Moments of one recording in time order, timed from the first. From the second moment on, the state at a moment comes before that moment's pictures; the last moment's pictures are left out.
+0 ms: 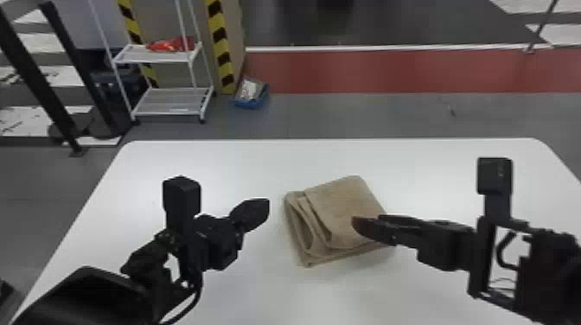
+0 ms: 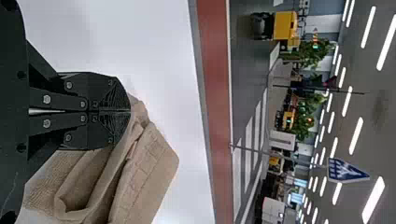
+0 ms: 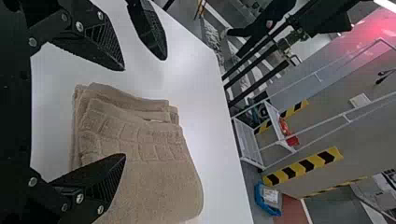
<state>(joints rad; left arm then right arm) 0.22 0.27 -0.09 -2.04 0.26 0.57 -0.32 0.12 -0.10 -0.11 -2.19 -0.47 1.22 0.46</state>
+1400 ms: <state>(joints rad) -0.21 0.26 -0.25 -1.34 0.17 0.22 -0.67 0.59 -0.01 -0.45 -2.40 -0.53 0.94 0.59</state>
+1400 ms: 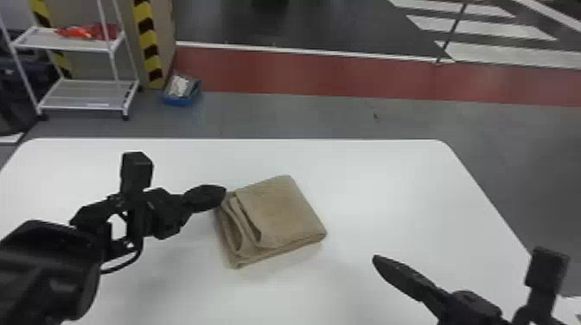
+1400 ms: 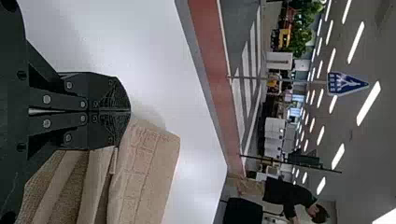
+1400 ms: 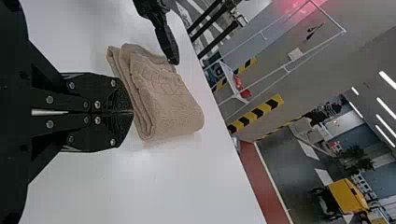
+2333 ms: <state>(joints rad) -0.08 0.26 -0.23 -1.60 0.11 0.56 -0.61 0.54 0.00 -0.47 -2.34 -0.53 0.93 0.61</state>
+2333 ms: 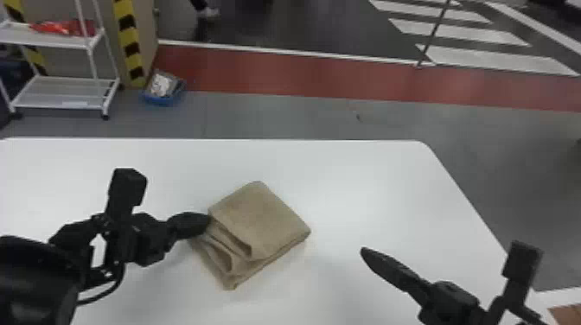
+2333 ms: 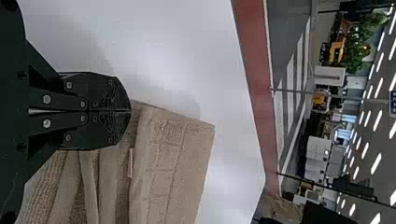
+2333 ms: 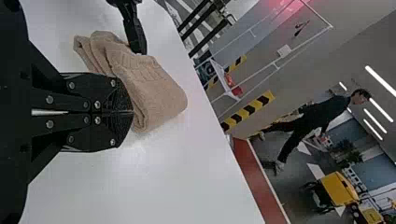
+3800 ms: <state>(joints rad) 0.18 0.28 -0.07 -1.94 0.16 0.84 -0.63 0.04 -0.02 -0.07 -1.86 -0.30 1.02 0.45</state>
